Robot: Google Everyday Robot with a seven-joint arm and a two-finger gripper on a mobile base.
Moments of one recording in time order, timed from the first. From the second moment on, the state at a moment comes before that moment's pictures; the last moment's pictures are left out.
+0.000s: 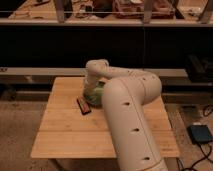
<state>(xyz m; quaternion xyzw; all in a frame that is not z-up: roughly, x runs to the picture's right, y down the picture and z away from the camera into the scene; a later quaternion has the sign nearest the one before) -0.140 0.010 0.969 -0.06 -0.34 -0.65 0.68</state>
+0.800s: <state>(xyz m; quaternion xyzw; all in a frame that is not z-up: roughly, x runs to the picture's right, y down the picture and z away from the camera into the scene) -0.247 0.036 0.943 -0.01 -0.43 -0.63 0.65</state>
